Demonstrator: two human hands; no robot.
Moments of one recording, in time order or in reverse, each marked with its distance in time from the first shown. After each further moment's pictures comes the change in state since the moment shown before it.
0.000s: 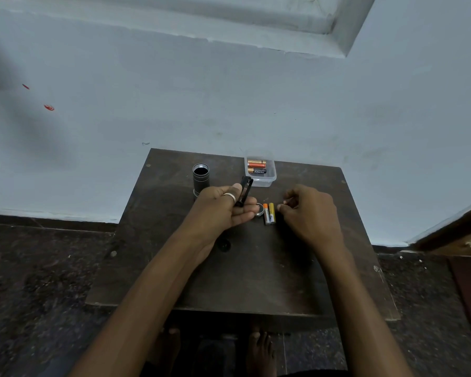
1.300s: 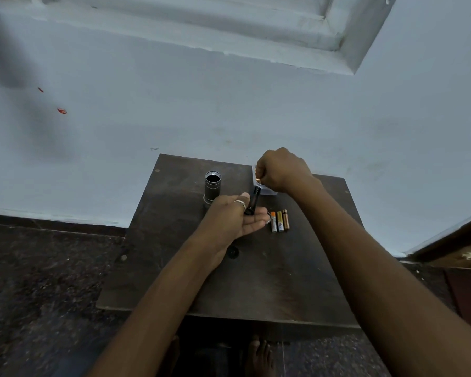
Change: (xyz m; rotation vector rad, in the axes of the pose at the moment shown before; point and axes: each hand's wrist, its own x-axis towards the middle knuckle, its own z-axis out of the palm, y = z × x) left_hand -0.002 0.005 0.003 -0.109 -0.012 -0.083; right_hand 0.094 -0.072 0.002 -0.461 -0.231 -0.318
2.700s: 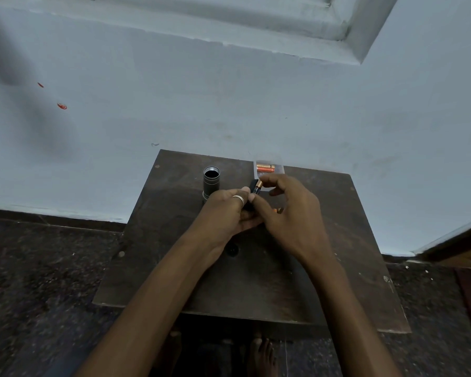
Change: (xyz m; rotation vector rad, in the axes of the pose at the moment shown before) left_hand 0.010 -0.009 -0.008 -0.014 -0.046 0.080; right_hand -0.112 -0.022 0.032 0.714 0.518 -0.043
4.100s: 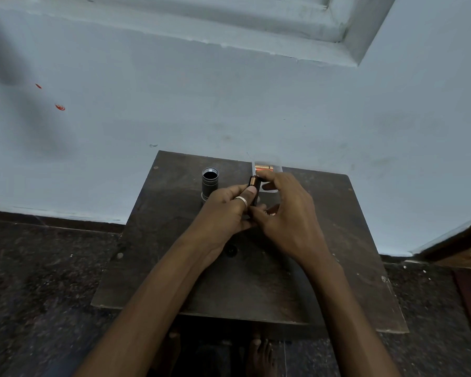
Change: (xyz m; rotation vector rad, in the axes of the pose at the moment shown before) left_hand -0.002 0.002 0.000 0.106 -0.044 0.070; right_hand 0.003 0.008 0.002 0.033 -0.061 -0.089
